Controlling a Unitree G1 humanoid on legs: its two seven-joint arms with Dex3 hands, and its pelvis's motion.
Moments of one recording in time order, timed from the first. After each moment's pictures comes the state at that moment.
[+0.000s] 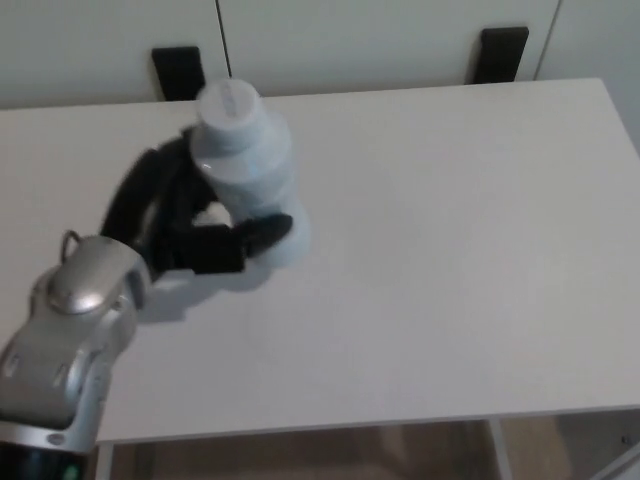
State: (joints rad) left_arm -0.31 0.29 -0.08 -0.04 -0.22 0.43 -0.21; right_arm -0.01 -0.49 0.14 1.32 -0.31 -0.22 -0.01
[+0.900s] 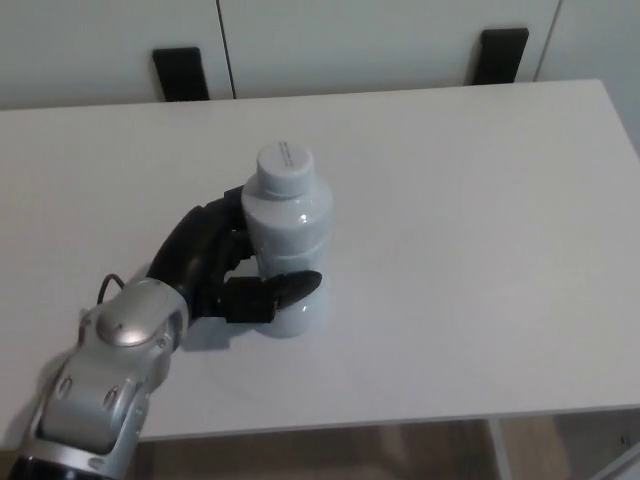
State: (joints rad) left_arm -0.27 0.29 -0.19 0.03 -0.12 0.43 -0.21; right_arm -0.02 -0.49 0.15 1.32 -0.31 -0.22 0.00
